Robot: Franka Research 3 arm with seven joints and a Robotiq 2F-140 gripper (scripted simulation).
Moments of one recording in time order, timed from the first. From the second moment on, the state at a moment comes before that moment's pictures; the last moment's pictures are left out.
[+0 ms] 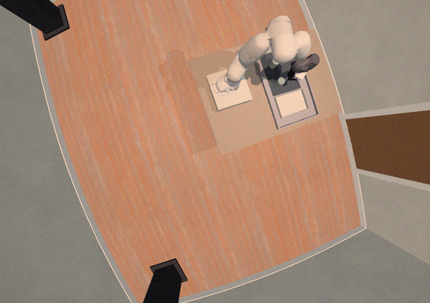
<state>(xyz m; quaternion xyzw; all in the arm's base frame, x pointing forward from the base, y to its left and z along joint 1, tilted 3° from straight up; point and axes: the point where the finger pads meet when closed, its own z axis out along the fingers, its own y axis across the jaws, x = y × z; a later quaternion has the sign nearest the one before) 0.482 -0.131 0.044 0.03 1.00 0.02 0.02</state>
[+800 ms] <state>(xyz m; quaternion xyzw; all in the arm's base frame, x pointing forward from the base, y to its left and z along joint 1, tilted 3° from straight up) 0.480 -0.131 0.047 0.03 1.00 0.02 0.02</state>
